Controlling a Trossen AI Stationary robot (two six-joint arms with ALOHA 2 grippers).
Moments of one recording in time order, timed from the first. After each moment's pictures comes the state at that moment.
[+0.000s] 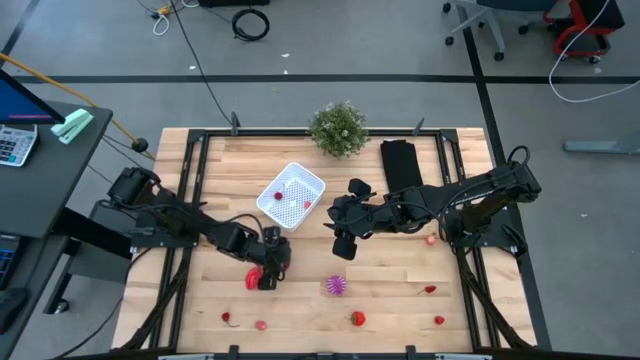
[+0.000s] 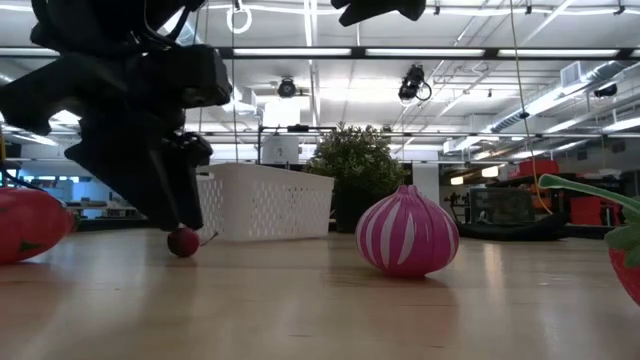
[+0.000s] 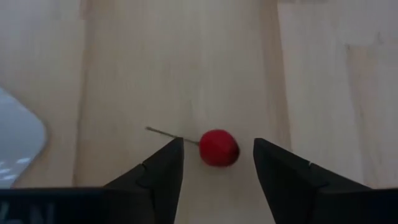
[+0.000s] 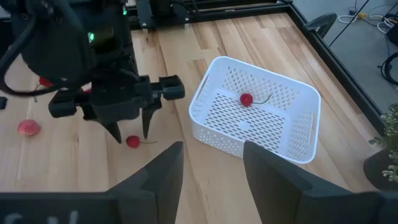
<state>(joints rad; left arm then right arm) -0.39 1.62 0.77 -0.15 -0.16 -0.34 0.25 1.61 1.48 -0.62 0.42 0.34</state>
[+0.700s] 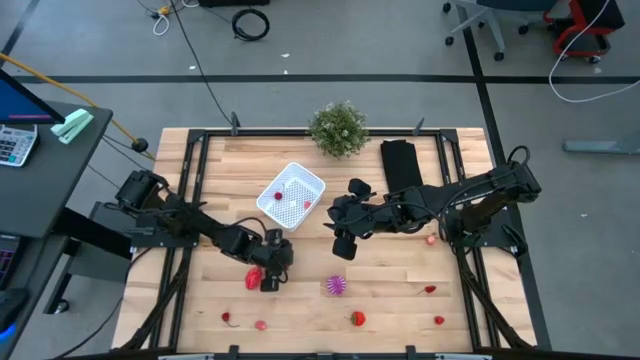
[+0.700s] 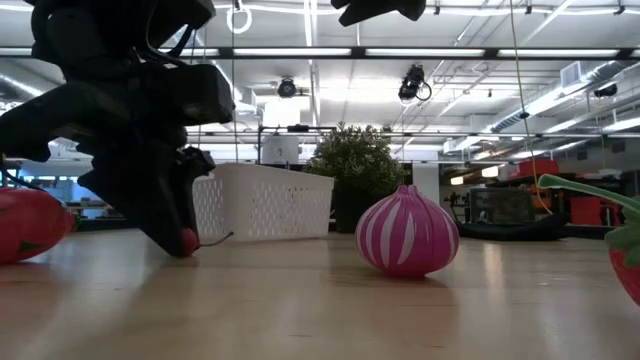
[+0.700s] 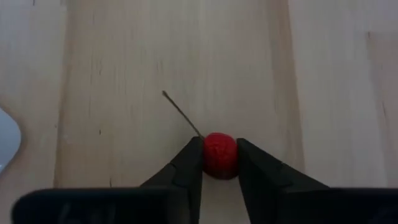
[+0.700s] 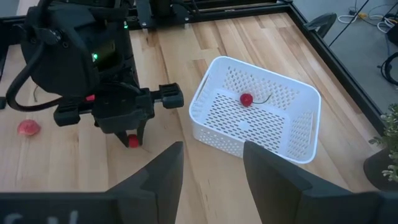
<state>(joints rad) -0.39 1.68 0.76 -0.10 -0.16 -0.33 0.25 1.61 1.48 -0.62 0.42 0.34</state>
